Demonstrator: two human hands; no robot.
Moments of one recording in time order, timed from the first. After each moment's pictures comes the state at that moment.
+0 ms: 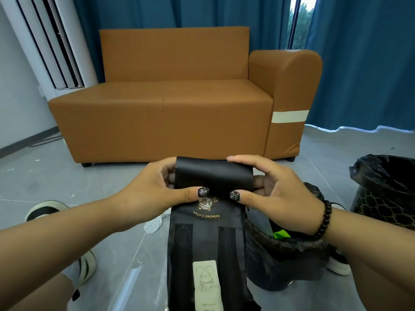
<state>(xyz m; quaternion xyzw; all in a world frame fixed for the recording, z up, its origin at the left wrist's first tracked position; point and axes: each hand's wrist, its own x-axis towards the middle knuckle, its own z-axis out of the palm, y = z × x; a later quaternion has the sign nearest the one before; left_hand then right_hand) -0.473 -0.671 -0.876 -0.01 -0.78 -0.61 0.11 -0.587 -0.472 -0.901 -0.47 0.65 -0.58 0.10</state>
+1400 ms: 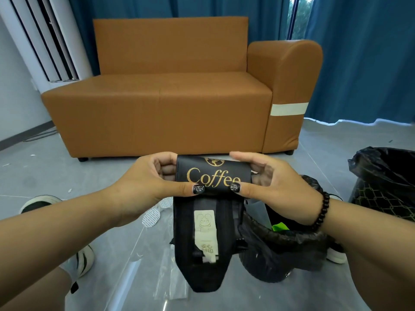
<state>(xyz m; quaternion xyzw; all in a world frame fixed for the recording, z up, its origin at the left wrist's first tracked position) -0.477 -0.686 -0.888 0.03 -0.74 -0.66 0.09 -0.588 -0.474 -0.901 -0.38 0.66 -0.62 0.19</state>
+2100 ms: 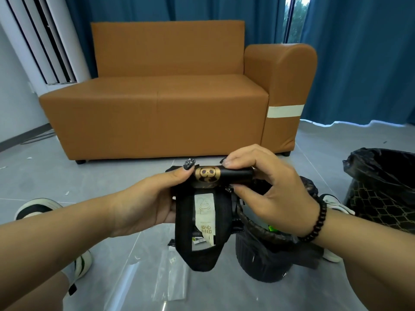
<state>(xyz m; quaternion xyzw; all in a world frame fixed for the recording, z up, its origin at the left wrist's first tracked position) -0.468 -0.668 -0.879 0.06 -0.64 -0.76 -0.11 -0.574 -0.473 -0.894 -0.57 0.65 -0.46 -0.18</state>
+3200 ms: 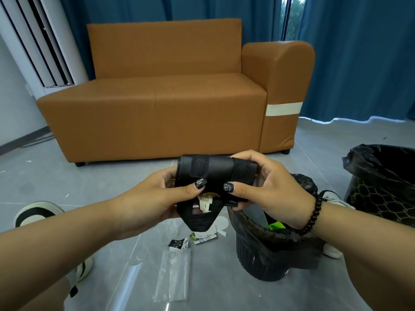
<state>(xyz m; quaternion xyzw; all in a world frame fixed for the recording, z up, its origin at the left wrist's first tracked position) -0.474 -0.664 -0.889 0.05 -0.69 -0.72 -0.02 -0.581 -0.474 -0.901 -0.38 0.63 -0.65 0.18</state>
